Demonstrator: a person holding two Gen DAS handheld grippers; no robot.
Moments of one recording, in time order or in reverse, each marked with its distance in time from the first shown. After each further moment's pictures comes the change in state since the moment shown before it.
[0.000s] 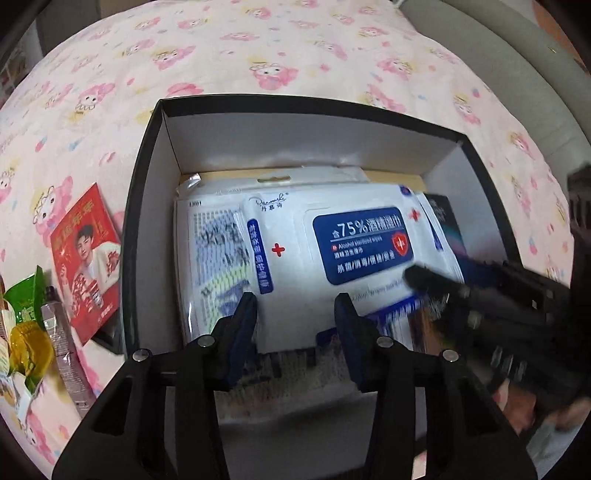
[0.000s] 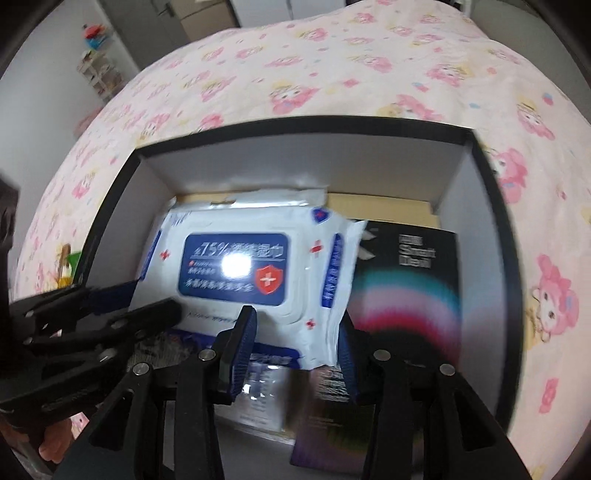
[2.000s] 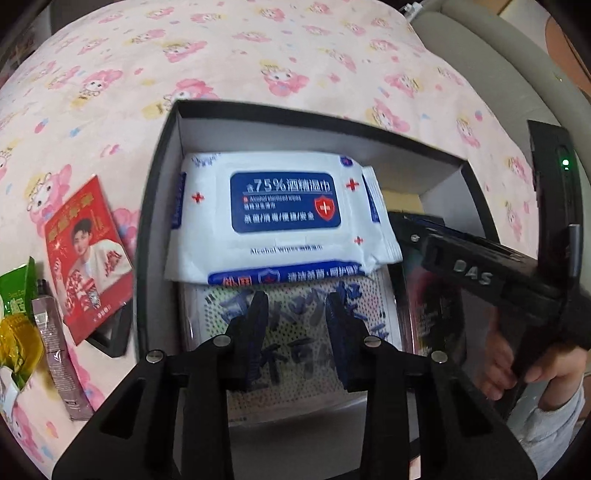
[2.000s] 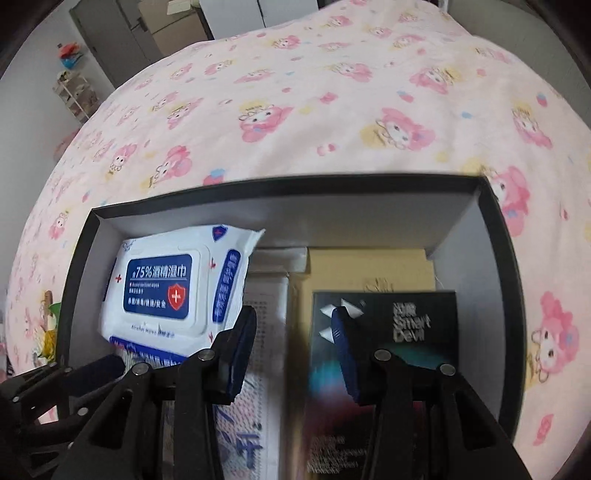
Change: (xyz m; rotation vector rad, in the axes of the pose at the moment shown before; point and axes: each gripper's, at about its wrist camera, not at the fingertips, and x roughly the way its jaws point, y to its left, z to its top) left arm 0.016 0.016 0.013 -0.085 -0.011 -0.055; right arm 0.014 -0.009 0.036 0.072 0.003 -0.034
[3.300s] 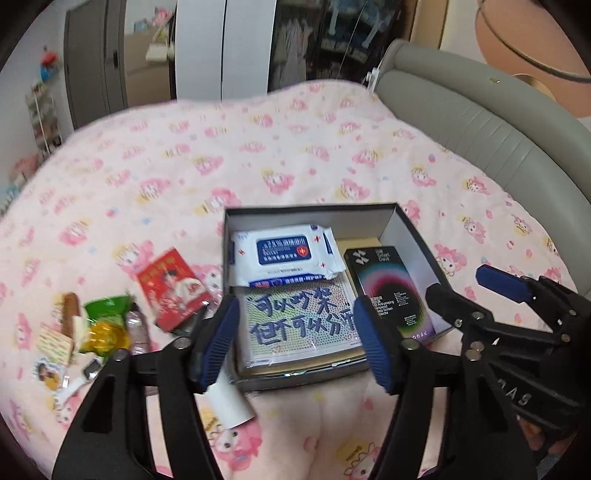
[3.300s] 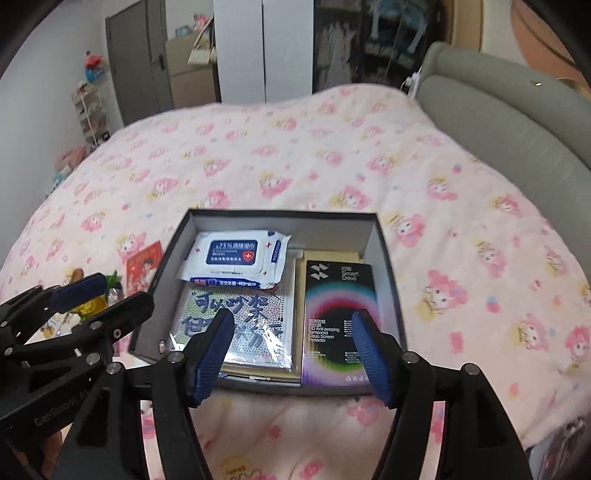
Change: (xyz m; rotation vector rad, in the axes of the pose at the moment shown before) left arm -0.175 -0.048 -0.096 0.176 -0.418 0.136; right arm -0.181 0.073 -0.119 -0.085 -0.332 -0.161
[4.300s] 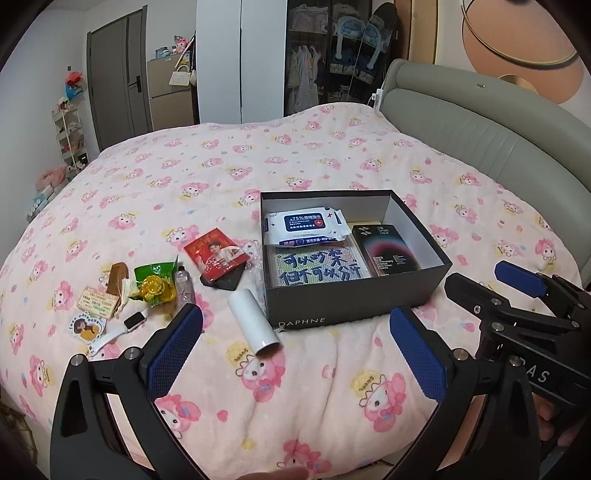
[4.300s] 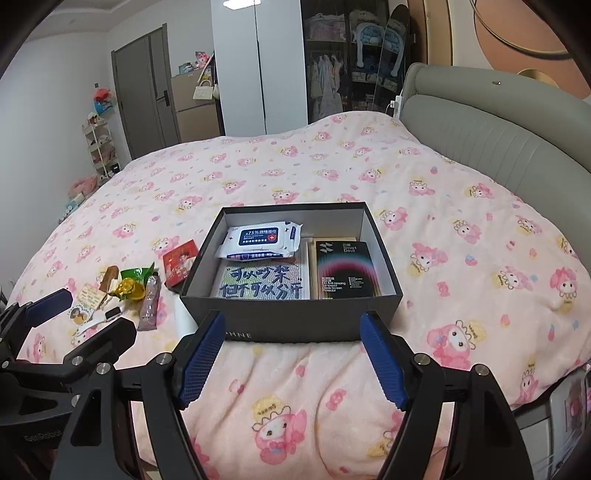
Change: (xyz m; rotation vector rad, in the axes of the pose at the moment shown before) left arm -0.086 -0.003 -0.091 -0.003 -0.075 0.063; right arm -0.081 0.022 -0.093 0.052 -0.125 0.011
